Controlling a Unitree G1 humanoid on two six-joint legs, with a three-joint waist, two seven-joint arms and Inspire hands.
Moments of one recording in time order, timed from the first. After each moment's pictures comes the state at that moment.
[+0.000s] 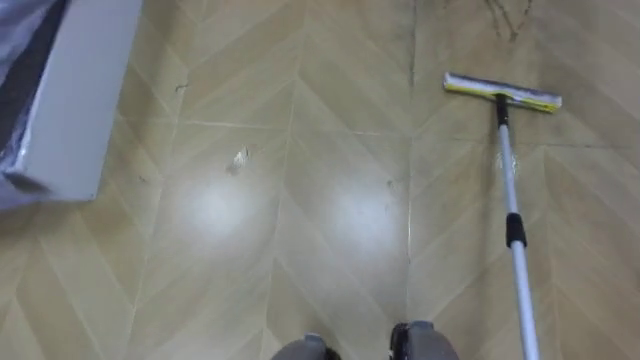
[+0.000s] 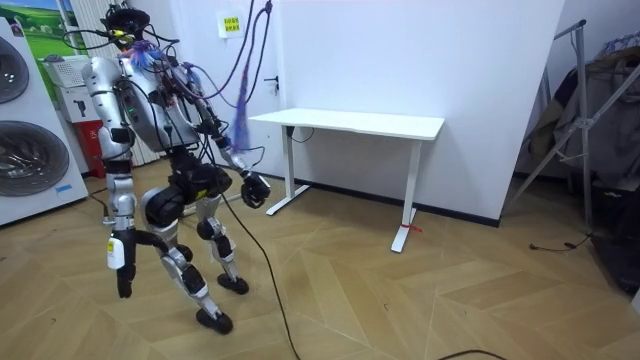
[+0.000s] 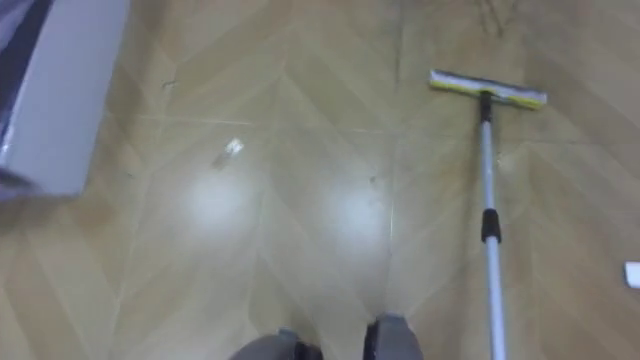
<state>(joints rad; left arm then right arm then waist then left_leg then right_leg) 0.07 0.16 -0.08 1.18 0.06 0.18 0.13 -0.07 -0.33 0.13 1.50 0.30 0.34 -0.06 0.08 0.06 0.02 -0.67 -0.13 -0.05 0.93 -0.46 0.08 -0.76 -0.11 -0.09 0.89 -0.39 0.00</state>
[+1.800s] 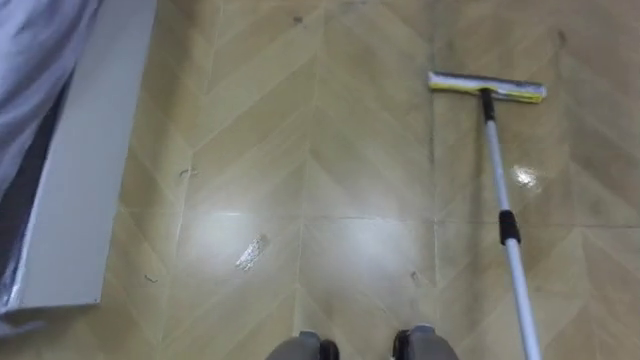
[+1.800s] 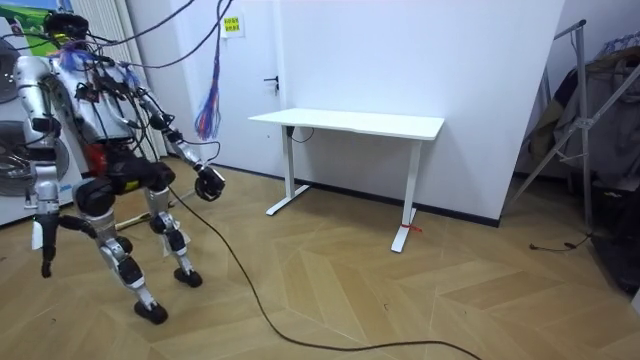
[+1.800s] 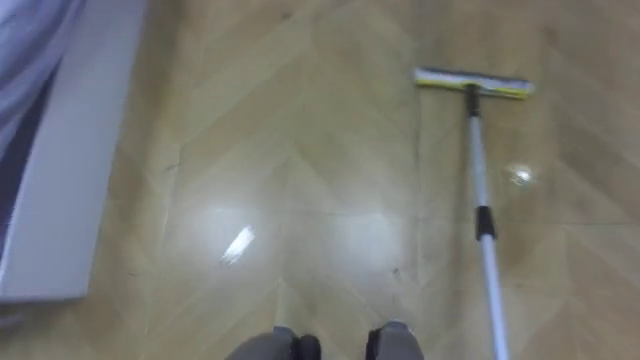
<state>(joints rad) 0.13 0.17 -0.08 1.13 0.07 0.17 0.10 0.05 -0.32 0.24 1.47 0.34 0.31 -0.07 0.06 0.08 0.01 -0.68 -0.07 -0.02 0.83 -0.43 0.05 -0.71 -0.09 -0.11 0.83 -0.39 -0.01</state>
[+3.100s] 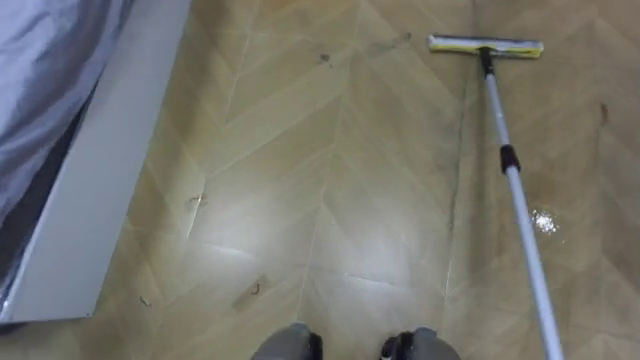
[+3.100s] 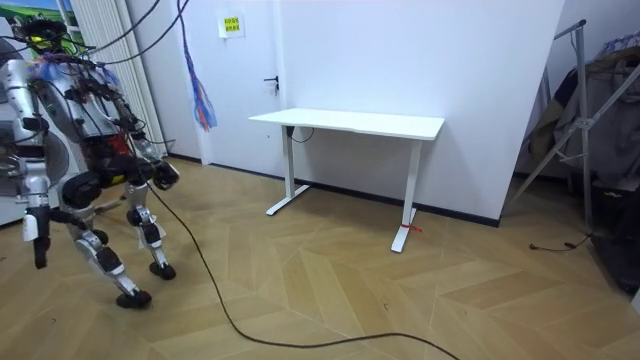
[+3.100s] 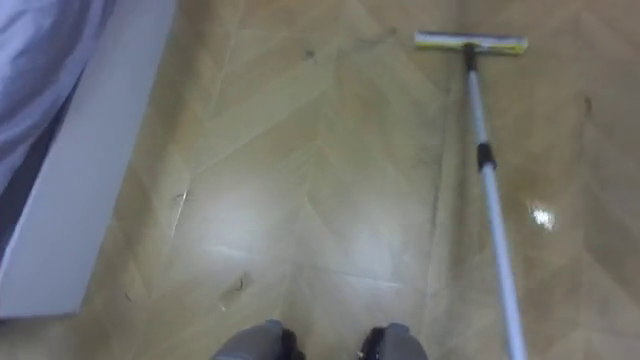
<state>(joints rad) 0.15 0.27 -0.16 1.13 0.04 0.23 0.08 -0.36 -0.46 0.18 1.38 0.25 0.24 -0.07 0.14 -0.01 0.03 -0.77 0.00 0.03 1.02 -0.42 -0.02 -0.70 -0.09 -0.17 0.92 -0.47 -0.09</state>
